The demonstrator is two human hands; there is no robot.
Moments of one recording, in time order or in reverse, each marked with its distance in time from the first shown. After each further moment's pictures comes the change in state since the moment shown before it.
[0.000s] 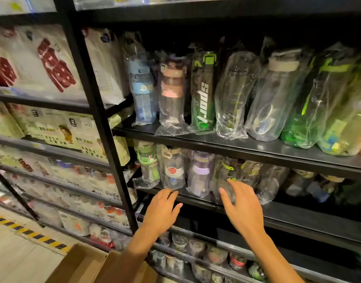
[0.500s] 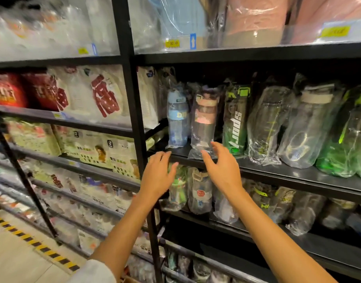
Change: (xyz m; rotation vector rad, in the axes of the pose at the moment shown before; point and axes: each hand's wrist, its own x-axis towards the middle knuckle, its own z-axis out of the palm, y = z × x) left_hand 0.058 -0.074 -0.184 -0.097 0.428 -0.087; right_hand 0.116 -0.199 -0.009 0.328 0.054 -0.134
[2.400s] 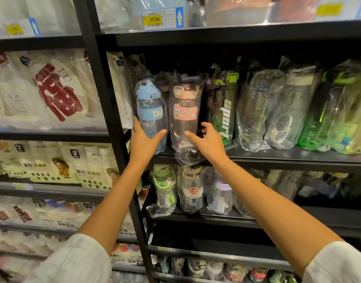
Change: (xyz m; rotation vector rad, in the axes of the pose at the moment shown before) left_hand 0.122 -0.039 0.016 -0.645 0.004 -0.242; right_hand 0.076 0.001 0.043 0.164 0.072 0.308
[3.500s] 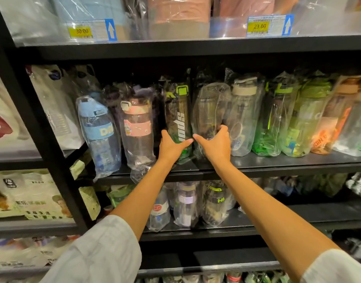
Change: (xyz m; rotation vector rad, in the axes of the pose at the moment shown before) left_hand -0.009 0.094 0.193 -0.155 -0.358 -0.134; right_hand 0.042 0.067 -0.119 -0.091 0.396 0.155
